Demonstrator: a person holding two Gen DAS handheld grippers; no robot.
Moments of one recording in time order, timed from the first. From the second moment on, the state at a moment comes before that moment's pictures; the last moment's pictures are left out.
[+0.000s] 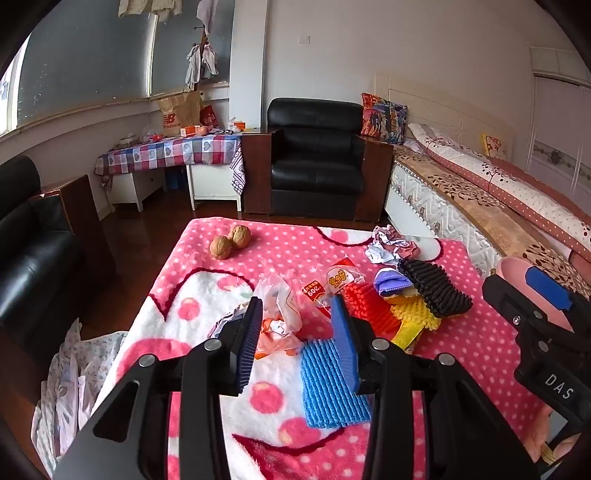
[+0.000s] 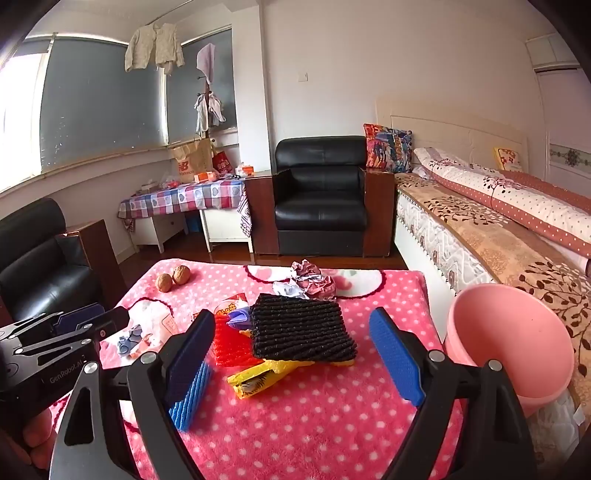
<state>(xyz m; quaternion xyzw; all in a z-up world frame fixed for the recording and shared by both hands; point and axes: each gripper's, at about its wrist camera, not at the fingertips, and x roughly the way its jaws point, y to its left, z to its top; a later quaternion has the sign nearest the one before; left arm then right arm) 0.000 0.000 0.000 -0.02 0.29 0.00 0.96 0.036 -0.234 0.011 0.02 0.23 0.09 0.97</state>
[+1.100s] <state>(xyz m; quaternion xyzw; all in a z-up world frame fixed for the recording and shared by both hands) -0.006 -0.004 0.008 -0.02 0.28 -0.01 0.96 0.035 -0.236 0.012 0.02 0.22 0.08 0.97</state>
